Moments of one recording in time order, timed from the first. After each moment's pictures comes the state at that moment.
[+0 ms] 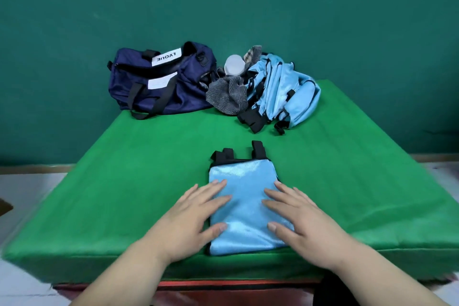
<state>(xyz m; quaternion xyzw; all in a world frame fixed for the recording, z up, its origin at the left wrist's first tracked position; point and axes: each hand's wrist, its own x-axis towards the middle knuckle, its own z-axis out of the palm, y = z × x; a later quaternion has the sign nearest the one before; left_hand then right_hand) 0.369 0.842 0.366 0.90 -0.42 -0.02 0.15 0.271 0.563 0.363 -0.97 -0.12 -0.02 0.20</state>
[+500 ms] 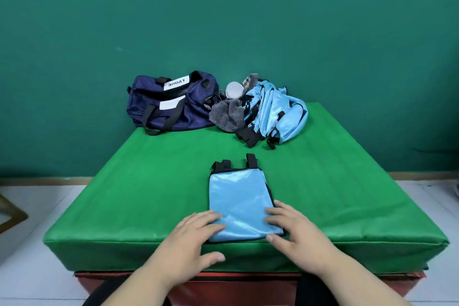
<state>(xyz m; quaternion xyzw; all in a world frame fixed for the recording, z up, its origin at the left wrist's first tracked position) 0.296 0.855 0.359 0.89 -0.40 0.04 0.20 0.233 0.552 0.344 -0.95 -0.08 -0.08 0.29</state>
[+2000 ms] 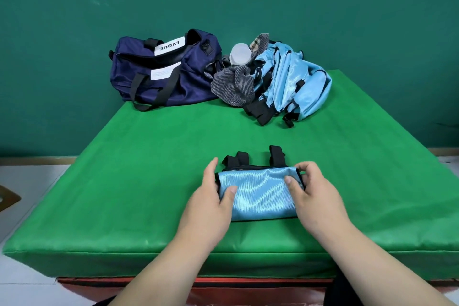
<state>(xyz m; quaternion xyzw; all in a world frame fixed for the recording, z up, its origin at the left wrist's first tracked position) 0.343 0.789 0.380 0.91 -0.09 0.00 0.41 0.303 0.582 0.367 -0.90 0.16 -0.17 0.37</state>
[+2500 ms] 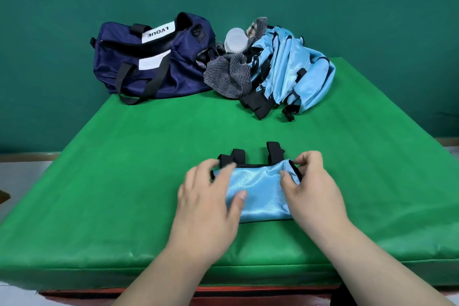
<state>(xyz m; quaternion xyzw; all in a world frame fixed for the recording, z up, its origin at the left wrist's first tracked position) 0.348 0.784 0.384 0.95 -0.21 0.08 0.20 0.323 0.589 0.374 -0.90 0.21 -0.18 0.35</state>
